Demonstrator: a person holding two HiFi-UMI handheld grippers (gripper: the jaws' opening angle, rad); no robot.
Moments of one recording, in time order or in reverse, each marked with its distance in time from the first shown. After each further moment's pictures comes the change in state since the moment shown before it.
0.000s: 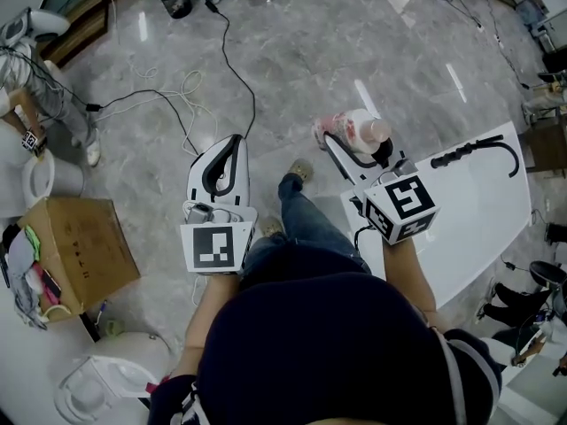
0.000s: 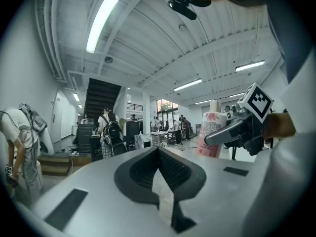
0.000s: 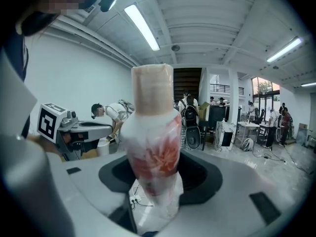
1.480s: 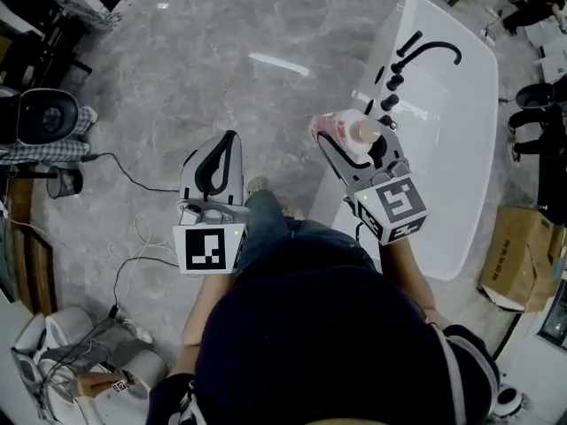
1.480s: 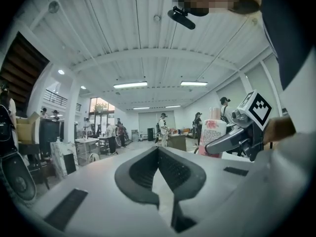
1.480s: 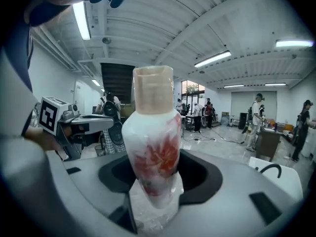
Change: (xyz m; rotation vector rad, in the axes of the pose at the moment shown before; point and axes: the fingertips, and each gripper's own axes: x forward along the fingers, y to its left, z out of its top) left arm 0.436 -0.231 0.032 0.062 -0.037 -0.844; right arm -0.045 -0.391 -0.051 0.299 0.027 -0.751
